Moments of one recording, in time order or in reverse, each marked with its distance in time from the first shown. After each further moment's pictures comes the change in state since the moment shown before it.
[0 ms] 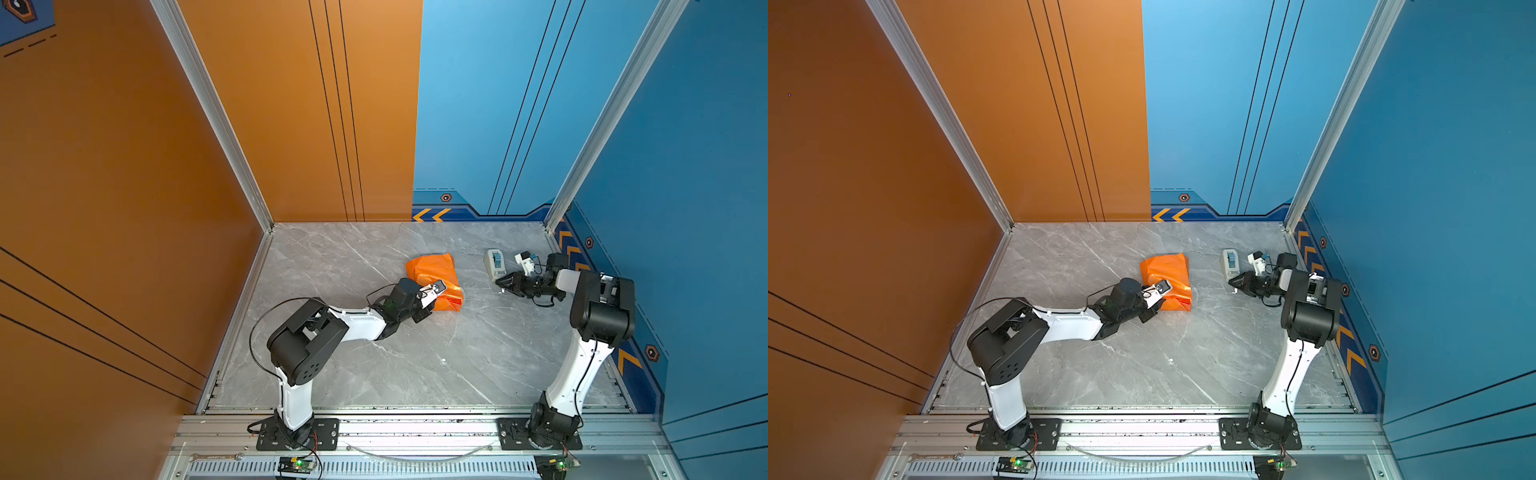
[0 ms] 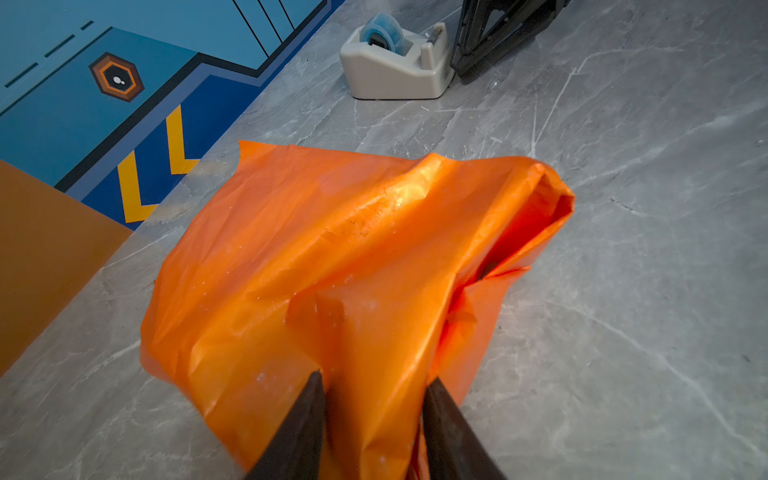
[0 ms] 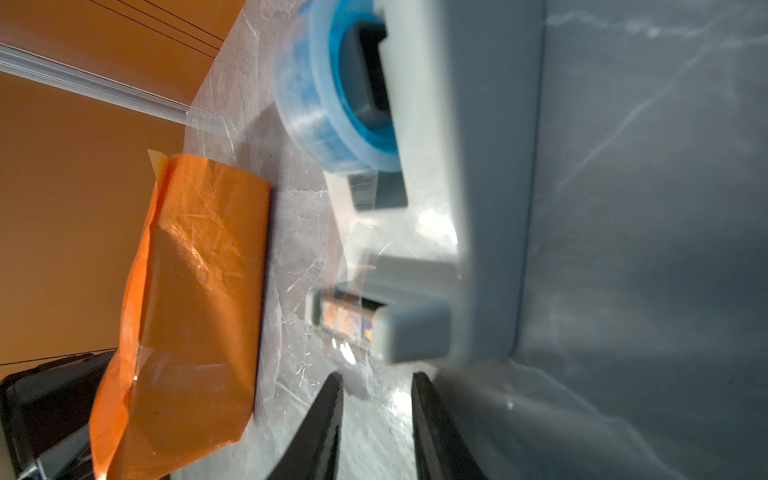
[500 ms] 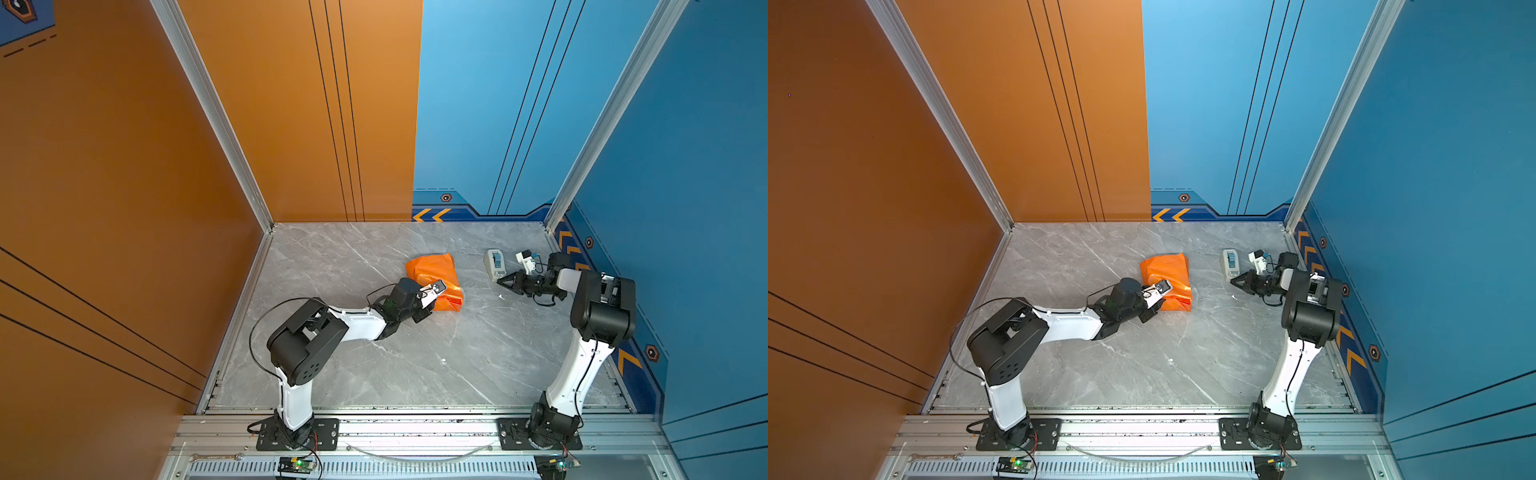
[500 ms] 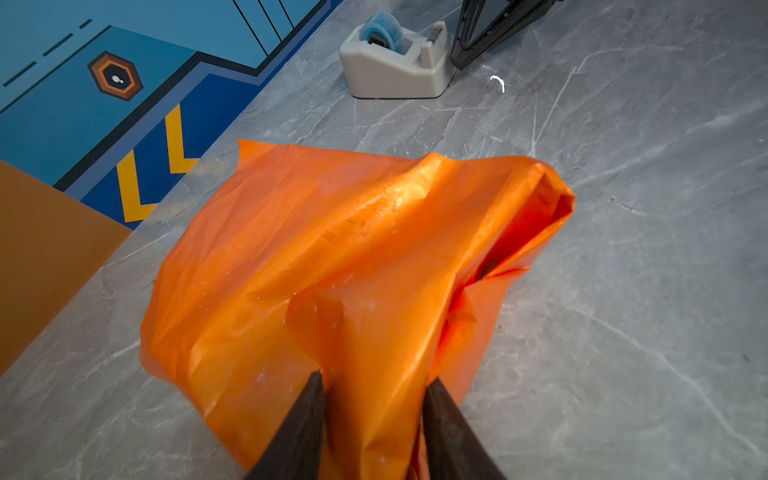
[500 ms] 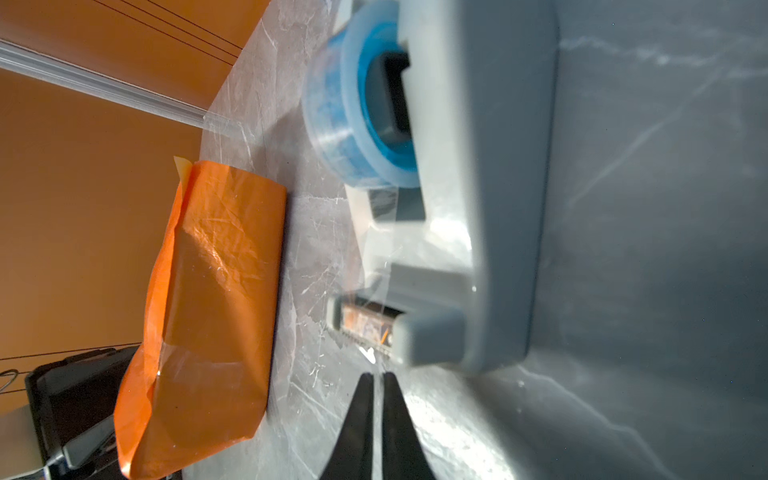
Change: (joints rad) left arm 0.000 -0.001 0.003 -0.006 0.000 0.000; right arm -0.011 0.004 0.014 -0.013 -0.042 0.002
